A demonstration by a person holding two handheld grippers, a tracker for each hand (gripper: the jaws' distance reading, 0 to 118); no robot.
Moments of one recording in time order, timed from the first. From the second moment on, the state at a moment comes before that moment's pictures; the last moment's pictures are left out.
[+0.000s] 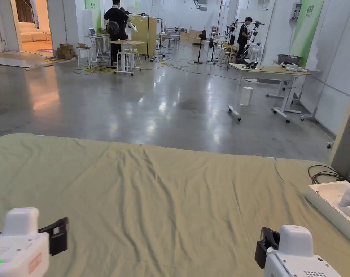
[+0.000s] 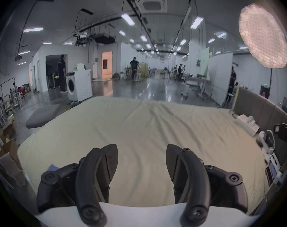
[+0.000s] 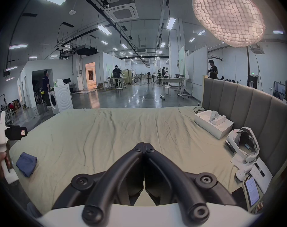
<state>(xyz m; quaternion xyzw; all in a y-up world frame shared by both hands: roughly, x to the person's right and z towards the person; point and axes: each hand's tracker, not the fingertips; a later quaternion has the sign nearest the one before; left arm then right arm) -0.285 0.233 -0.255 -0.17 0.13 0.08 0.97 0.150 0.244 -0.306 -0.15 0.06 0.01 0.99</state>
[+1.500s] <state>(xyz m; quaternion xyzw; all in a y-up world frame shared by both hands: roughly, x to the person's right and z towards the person) -0.143 0.249 -0.258 -0.10 0.07 0.02 0.99 0.156 0.250 -0.289 -0.10 0.05 0.01 0.99</state>
